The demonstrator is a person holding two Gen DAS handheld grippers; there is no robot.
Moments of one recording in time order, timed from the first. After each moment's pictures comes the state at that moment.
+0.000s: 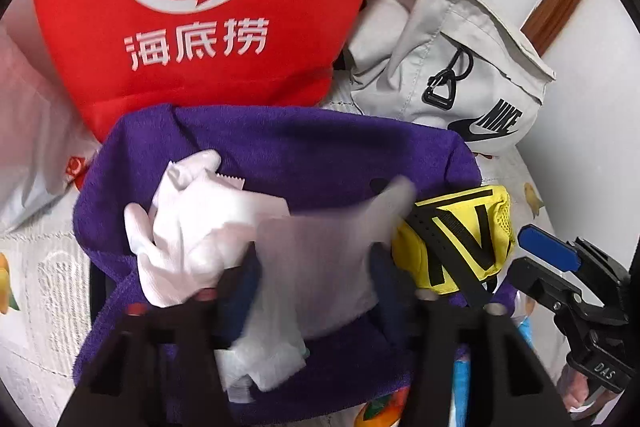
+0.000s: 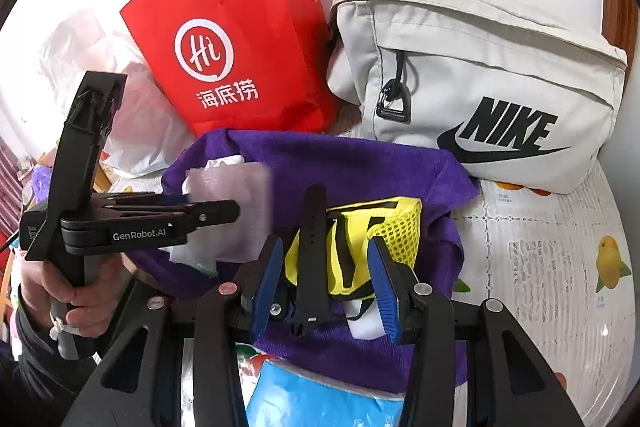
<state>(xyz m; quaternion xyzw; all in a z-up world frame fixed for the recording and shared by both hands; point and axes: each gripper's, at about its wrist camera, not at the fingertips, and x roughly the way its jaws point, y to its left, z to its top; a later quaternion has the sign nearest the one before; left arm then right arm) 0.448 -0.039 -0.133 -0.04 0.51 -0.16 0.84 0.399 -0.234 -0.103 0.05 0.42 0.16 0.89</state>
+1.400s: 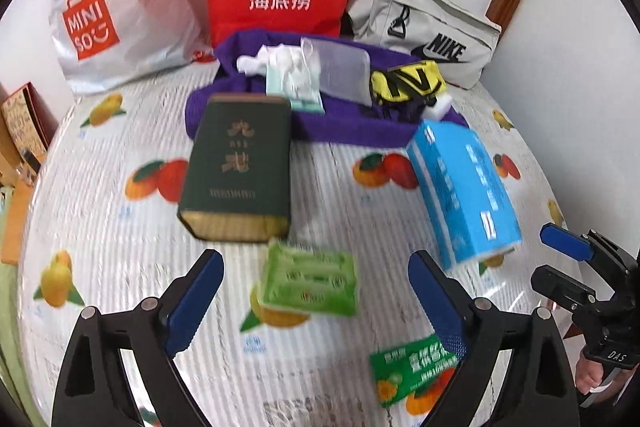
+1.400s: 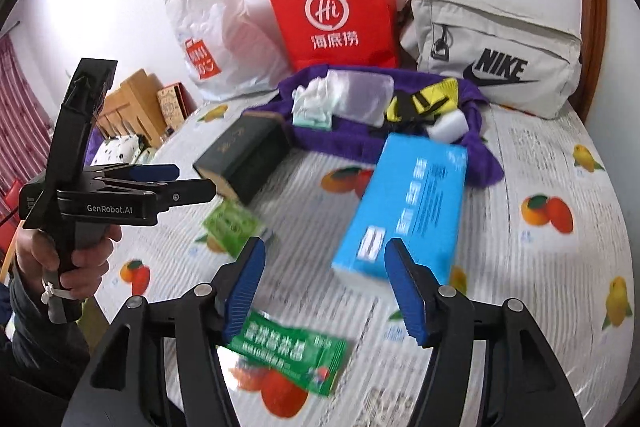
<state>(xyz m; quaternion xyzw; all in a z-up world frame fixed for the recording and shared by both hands) 0.193 0.021 -0.109 -0.03 0.48 -0.10 0.87 0.157 -0.204 -0.097 0.02 0.41 0.21 0.89</state>
